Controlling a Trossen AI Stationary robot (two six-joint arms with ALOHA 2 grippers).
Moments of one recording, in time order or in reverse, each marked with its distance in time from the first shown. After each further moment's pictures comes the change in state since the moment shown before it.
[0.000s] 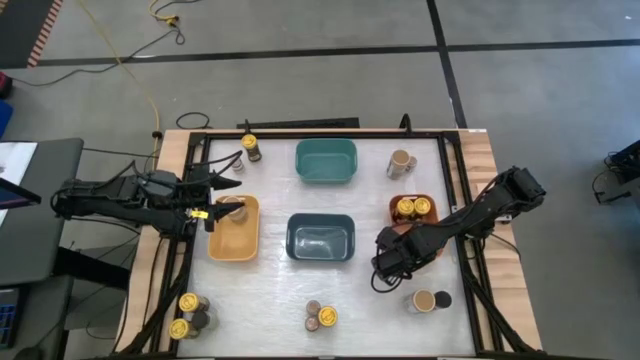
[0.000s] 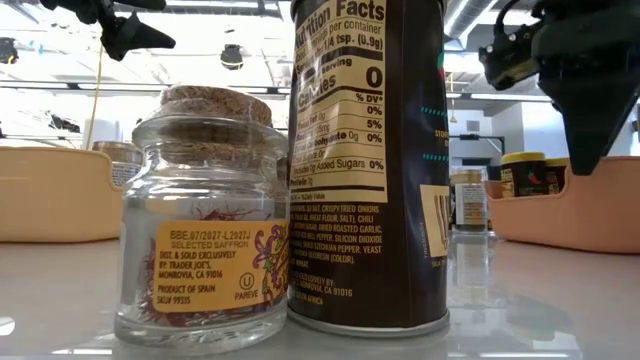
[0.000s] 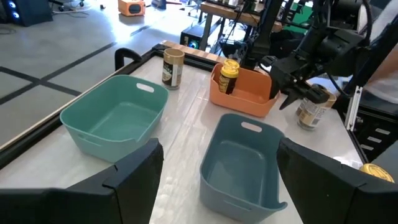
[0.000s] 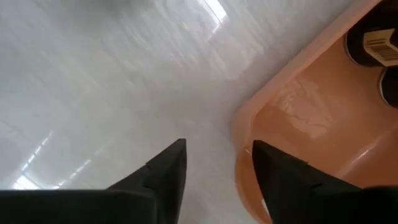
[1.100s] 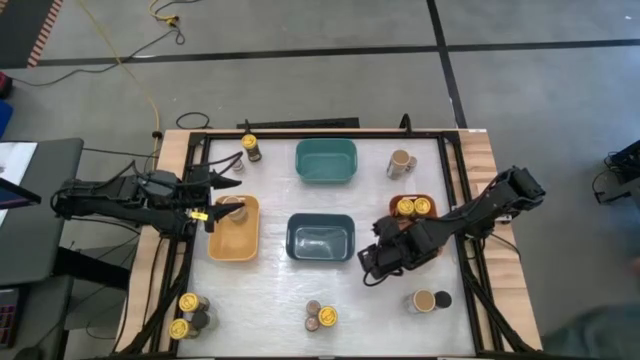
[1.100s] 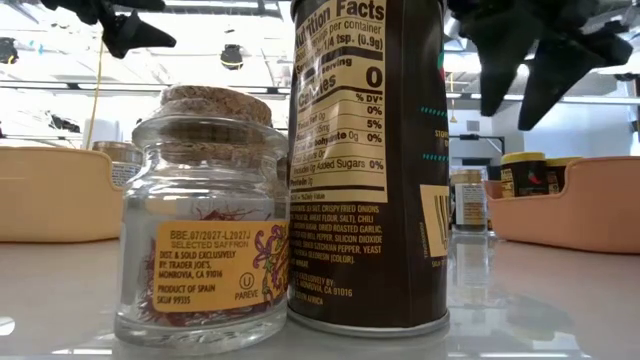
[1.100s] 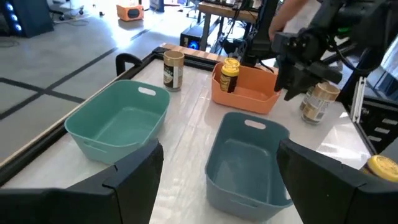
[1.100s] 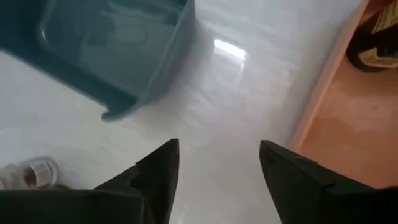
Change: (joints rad) left arm 0.000 0.000 0.000 0.000 0.000 0.071; right arm -0.018 0.004 0.152 0.016 0.186 0.417
